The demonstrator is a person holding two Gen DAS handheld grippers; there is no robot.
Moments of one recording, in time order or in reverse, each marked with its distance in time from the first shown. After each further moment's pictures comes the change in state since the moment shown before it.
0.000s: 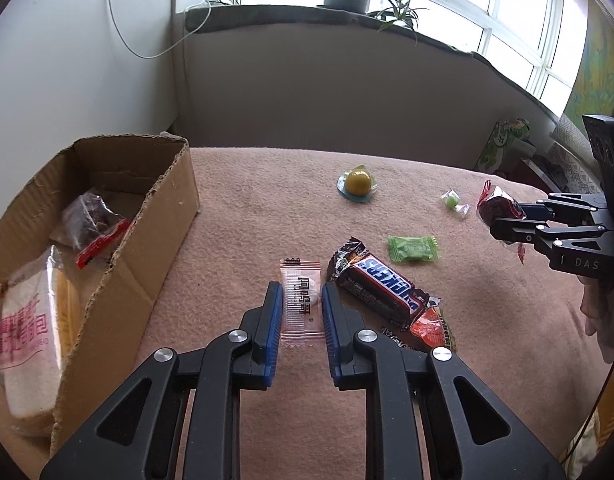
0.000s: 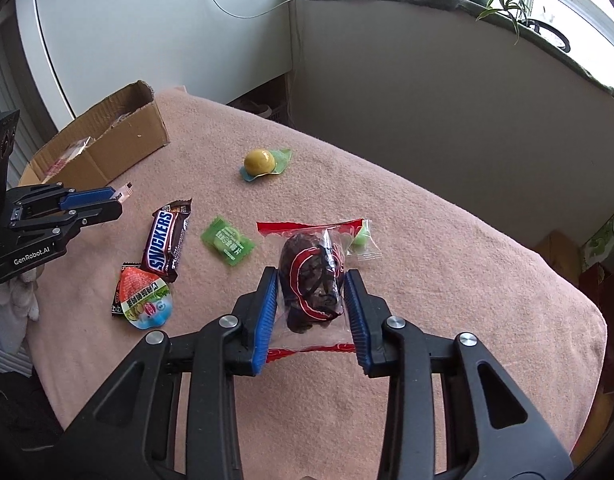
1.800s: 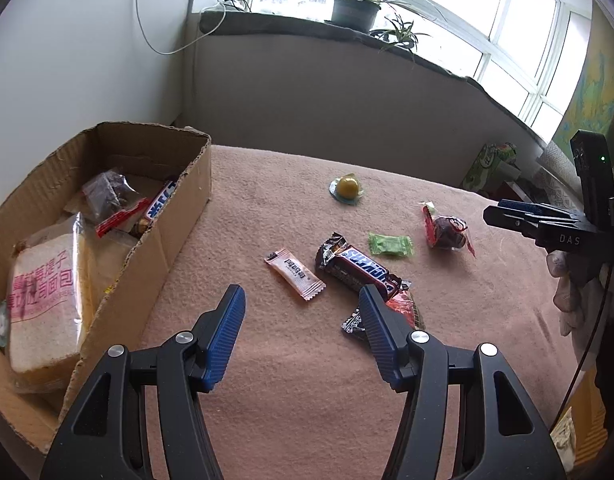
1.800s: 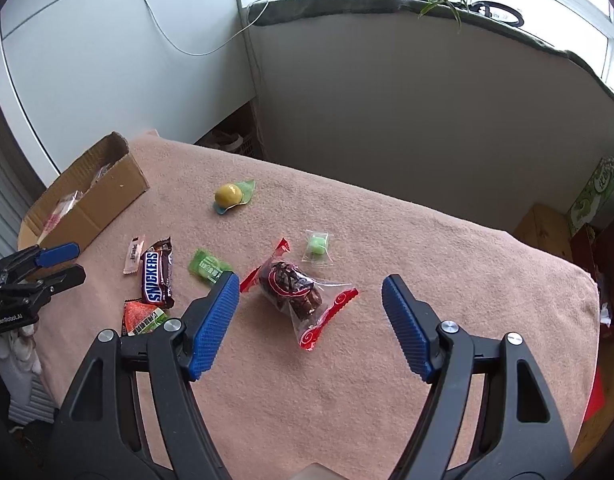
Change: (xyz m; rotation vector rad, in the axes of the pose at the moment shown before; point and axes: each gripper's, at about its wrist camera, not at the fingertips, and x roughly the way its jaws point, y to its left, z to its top) left arm -0.026 0.007 -0.013 -0.079 -0.019 -0.062; right arm -0.022 -0.026 0.004 0.138 -0.053 -0.043
